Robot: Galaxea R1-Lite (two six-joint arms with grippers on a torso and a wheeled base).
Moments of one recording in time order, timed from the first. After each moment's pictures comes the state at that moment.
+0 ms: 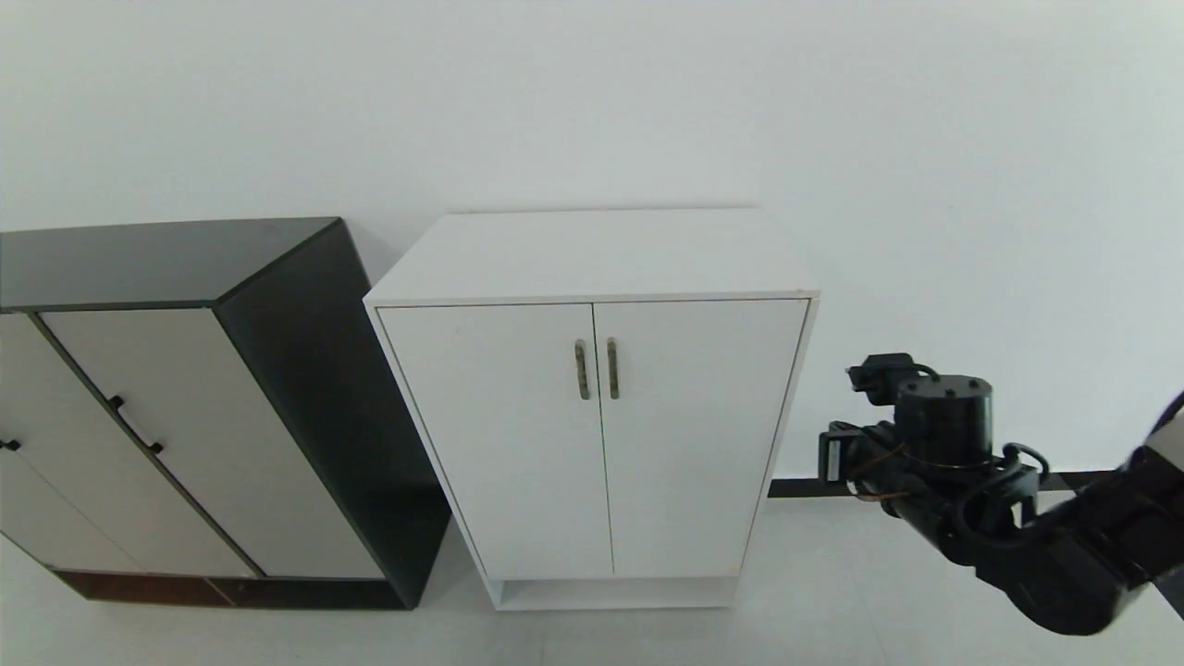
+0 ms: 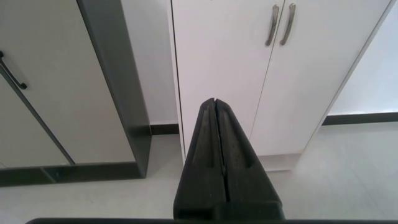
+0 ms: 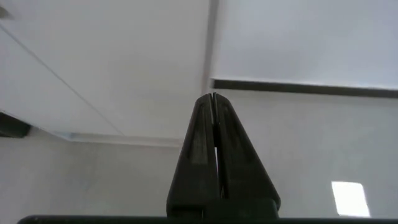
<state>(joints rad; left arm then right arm) 0.00 0.00 0.00 0.00 -0.01 0.01 0.47 1.92 -0.64 -0.97 -0.42 0.11</state>
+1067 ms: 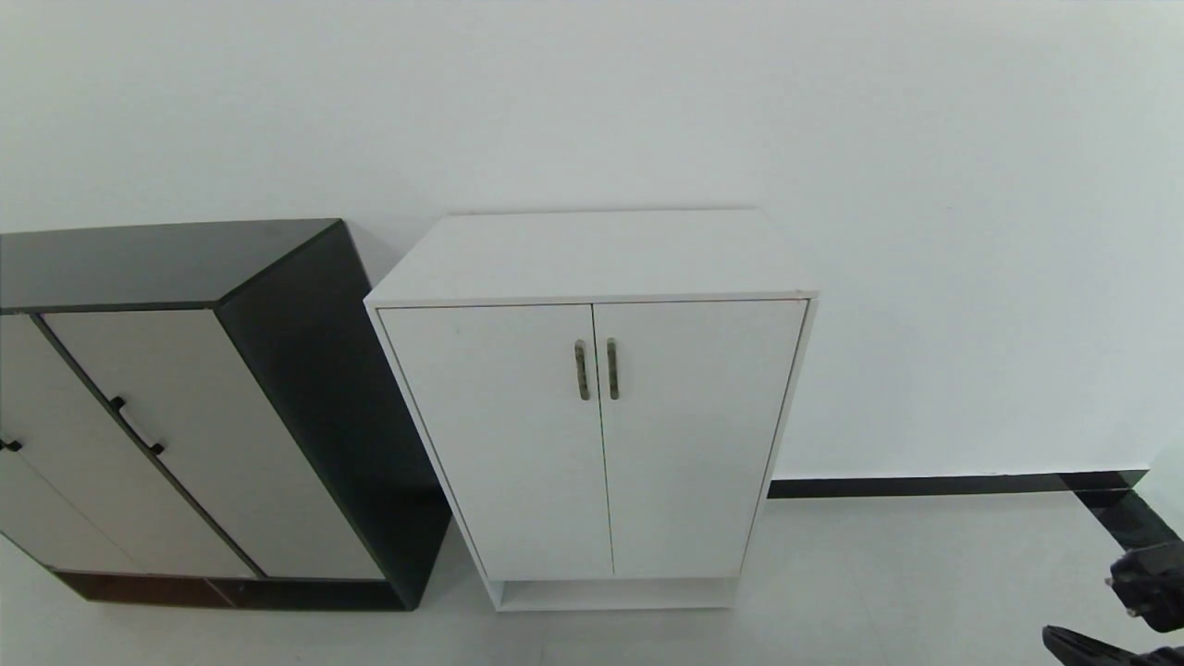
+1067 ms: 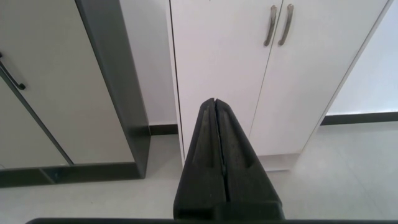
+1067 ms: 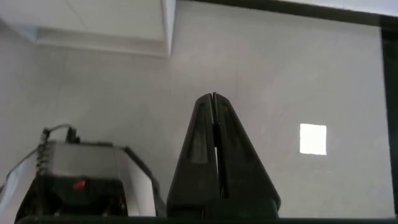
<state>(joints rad) 0.00 0.00 0.00 0.00 -0.02 0.01 0.46 1.20 0.00 -0.61 -0.39 0.11</state>
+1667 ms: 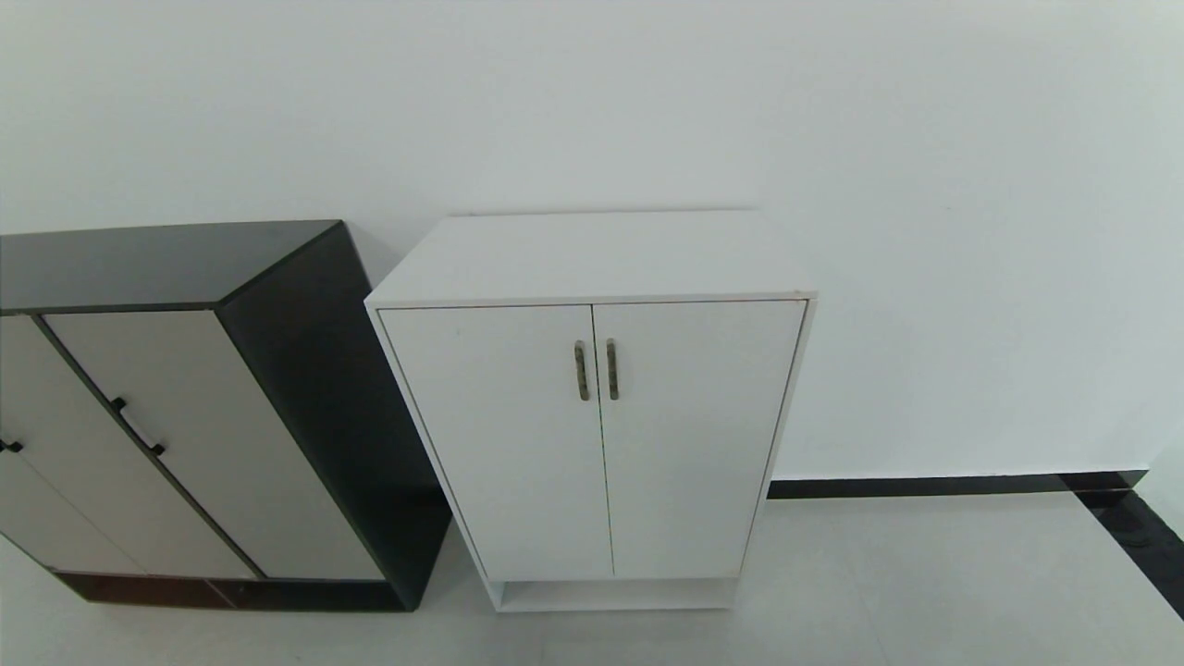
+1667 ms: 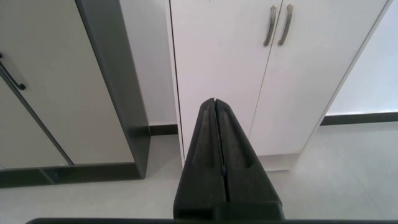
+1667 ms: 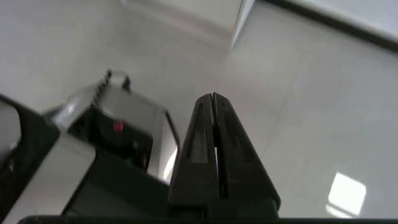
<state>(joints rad) 0.00 0.00 0.00 0.00 -0.02 0.01 0.48 0.65 -0.01 -0.03 -0.06 -0.05</state>
